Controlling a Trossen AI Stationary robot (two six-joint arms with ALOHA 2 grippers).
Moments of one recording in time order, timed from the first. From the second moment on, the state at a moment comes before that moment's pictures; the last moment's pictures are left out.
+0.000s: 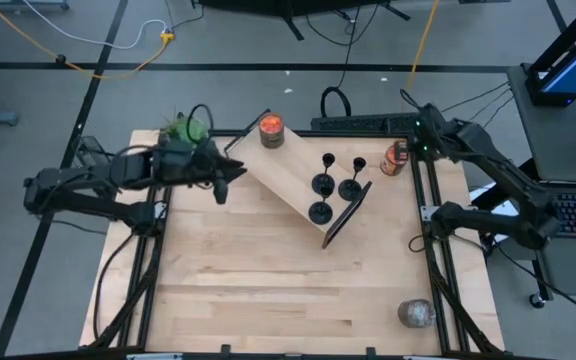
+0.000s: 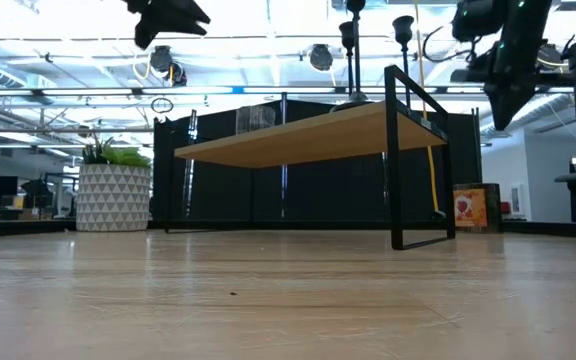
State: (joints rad) left arm 0.15 0.95 0.96 -0.37 -0.17 -0.31; right arm -0.91 1.01 1.04 -1.20 0.21 0.61
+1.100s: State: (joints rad) left arm 0.11 0.88 0.78 -0.26 -0.22 -0.39; right arm -1.05 1.23 0.82 -0.87 0.20 0.85
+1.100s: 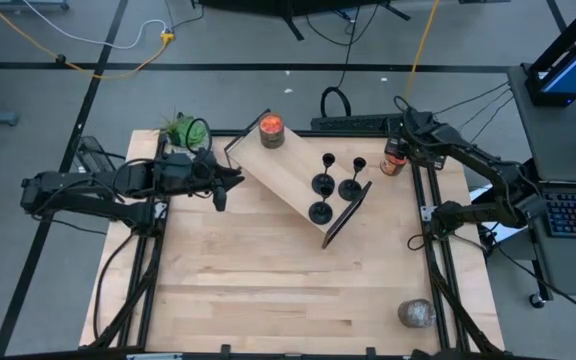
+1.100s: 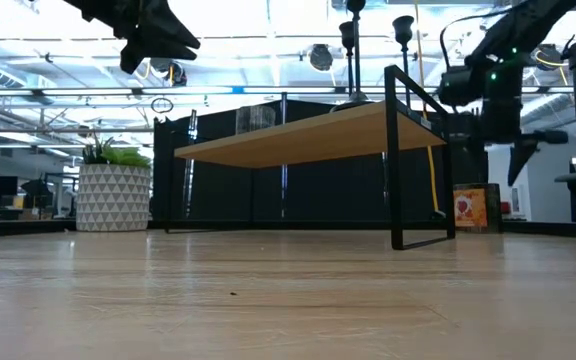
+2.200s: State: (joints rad) left arm 0.11 0.88 0.78 -0.26 -0.21 -0.41; right arm -1.05 1.15 0.70 -0.73 0.25 0.83
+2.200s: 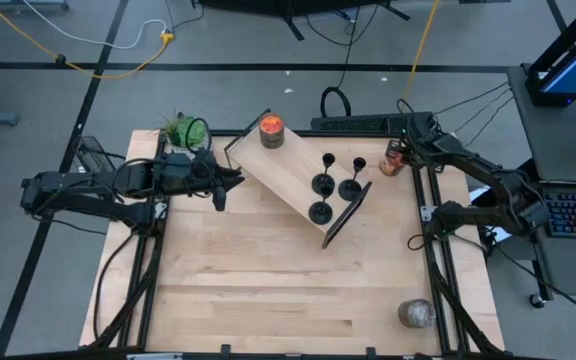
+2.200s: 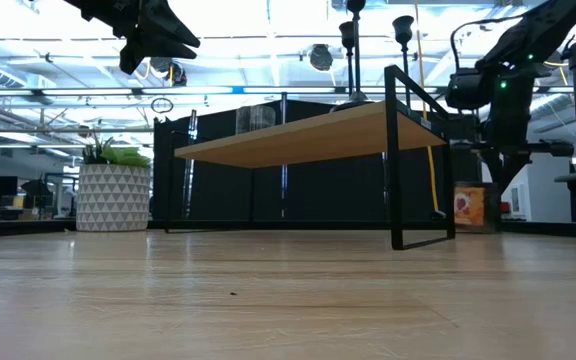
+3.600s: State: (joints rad) left arm -0.05 0.88 0.78 -0.26 -0.17 -0.40; right arm -0.70 0.71 0.90 -1.34 0.08 0.81
